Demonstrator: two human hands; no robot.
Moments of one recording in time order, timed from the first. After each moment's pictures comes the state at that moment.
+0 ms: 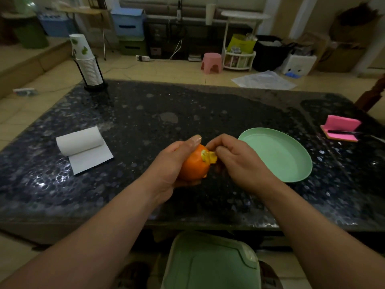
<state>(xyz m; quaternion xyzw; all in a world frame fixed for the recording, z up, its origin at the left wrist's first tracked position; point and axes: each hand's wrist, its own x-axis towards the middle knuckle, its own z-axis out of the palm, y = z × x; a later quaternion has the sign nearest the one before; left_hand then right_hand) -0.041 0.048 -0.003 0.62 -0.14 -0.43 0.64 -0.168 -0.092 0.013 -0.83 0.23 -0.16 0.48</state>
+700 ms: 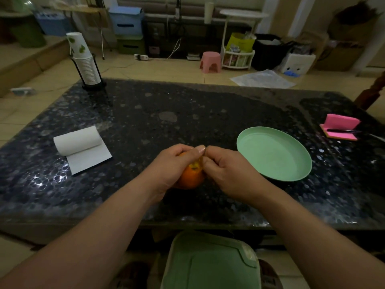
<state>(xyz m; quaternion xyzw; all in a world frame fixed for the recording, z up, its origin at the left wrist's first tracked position) -0.027 0.048 -0.007 0.70 -0.22 -0.41 0.54 -0.169 -0.077 0.007 -0.90 0.18 -0.11 0.39</state>
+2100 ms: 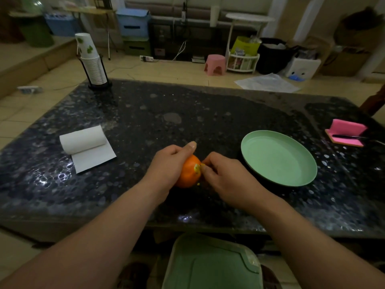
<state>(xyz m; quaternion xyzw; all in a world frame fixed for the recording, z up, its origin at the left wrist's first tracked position) -0.027 0.048 -0.016 0.72 -0.14 -0.33 0.60 -0.160 -0.070 -0.001 -0.91 0.23 -0.06 0.35</state>
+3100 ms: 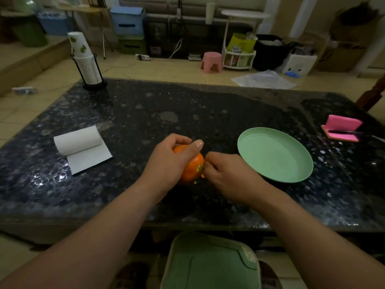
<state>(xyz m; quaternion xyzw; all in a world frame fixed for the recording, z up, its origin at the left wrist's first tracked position) -0.035 0.049 -0.006 0.72 -0.25 -0.26 0.60 -0.166 -0.077 0.005 -0.92 0.22 -0.07 0.31</state>
